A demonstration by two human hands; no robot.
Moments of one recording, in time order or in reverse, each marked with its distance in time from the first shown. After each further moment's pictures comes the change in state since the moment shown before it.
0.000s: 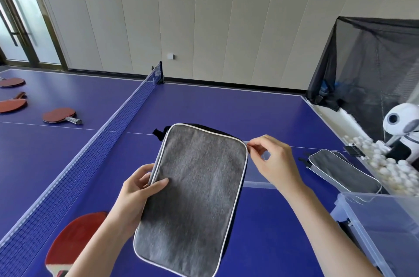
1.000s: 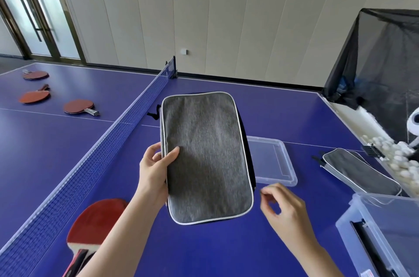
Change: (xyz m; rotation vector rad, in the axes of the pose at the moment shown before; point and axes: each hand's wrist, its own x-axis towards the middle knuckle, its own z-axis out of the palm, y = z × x) left_hand 0.011 0.015 0.033 -0.188 0.329 0.042; right_hand -0.109 -0.012 0.011 -0.094 -0.048 -0.002
